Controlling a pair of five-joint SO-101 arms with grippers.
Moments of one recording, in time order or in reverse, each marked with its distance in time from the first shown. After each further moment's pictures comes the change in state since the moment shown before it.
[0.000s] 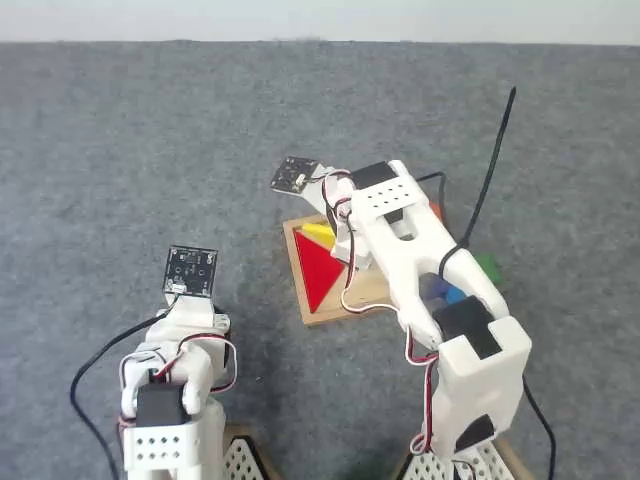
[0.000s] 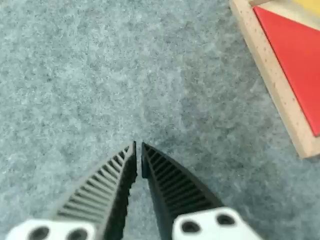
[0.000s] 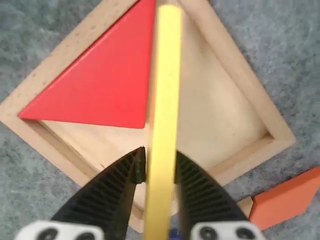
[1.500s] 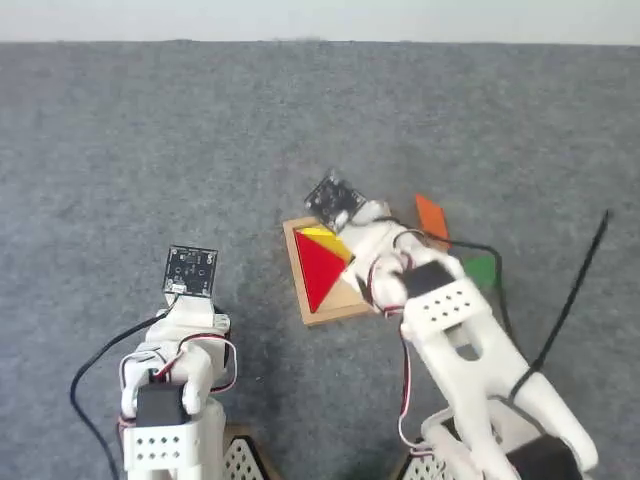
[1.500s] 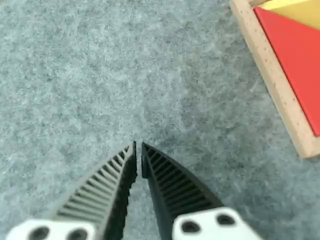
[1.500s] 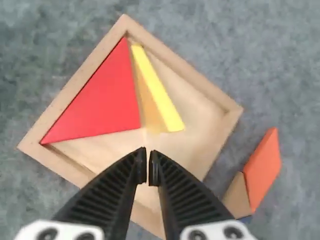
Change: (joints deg) left arm 0.0 0.0 0.0 0.0 0.0; right arm -1.4 -46.7 50.7 -34.1 -13.9
